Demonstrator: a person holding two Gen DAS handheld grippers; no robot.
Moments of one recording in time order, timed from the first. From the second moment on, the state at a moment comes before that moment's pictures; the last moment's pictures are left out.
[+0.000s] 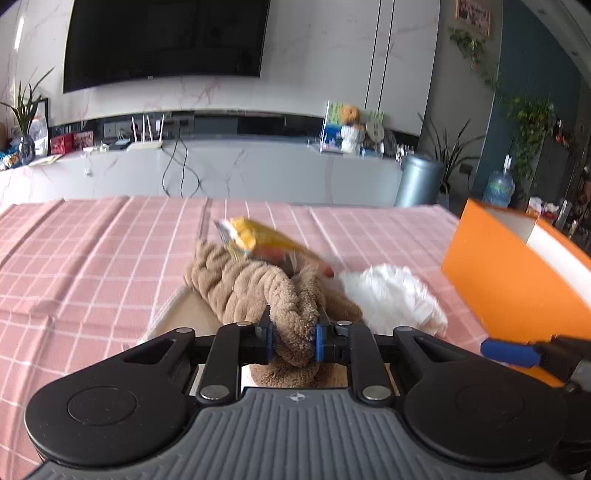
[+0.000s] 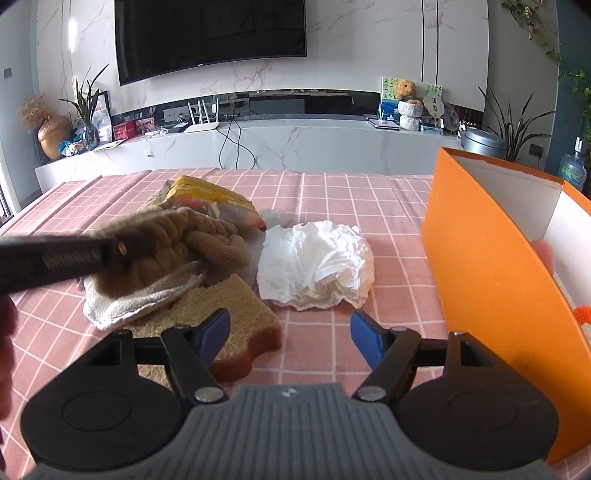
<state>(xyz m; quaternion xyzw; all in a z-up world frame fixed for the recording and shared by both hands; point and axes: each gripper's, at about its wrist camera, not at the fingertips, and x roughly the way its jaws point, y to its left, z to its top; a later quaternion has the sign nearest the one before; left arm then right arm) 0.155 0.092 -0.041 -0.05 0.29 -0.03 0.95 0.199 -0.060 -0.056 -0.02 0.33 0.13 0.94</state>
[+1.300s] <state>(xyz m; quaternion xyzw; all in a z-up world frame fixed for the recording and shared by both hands) 0.116 0.170 -0.044 -0.15 0.33 0.01 0.93 0.185 -0.032 -0.063 0.05 0.39 0.17 0.90</state>
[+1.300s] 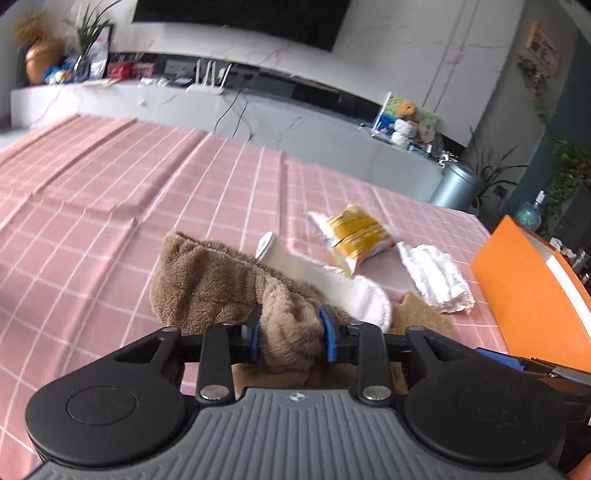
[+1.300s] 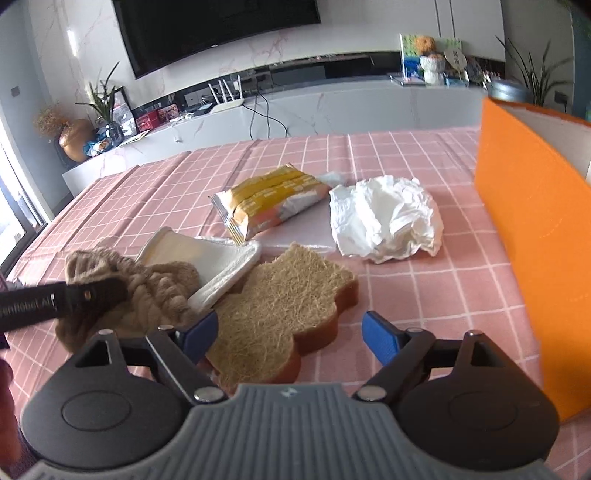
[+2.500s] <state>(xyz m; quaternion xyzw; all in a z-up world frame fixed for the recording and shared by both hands) 0.112 0.171 -0.055 -0.23 0.35 0.10 0.90 0.176 -0.059 -0.043 0.09 0.35 0.19 0.91</state>
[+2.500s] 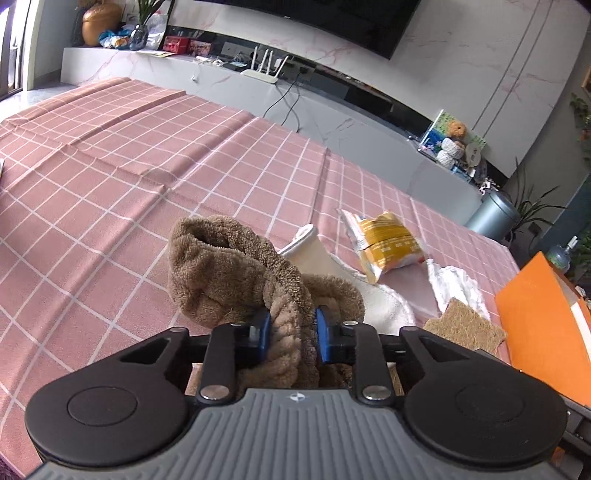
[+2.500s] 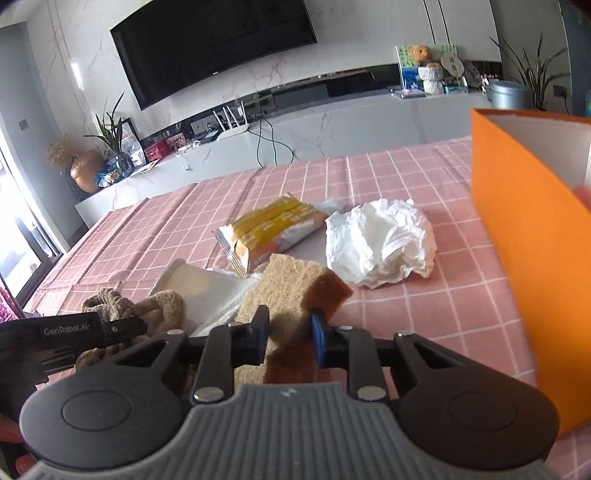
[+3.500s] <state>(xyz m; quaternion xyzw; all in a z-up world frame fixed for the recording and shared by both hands) 0.091 0.074 0.043 -0.14 0.25 -0.07 0.96 0.123 -0.169 0.056 0.04 0.23 0.15 0.96</state>
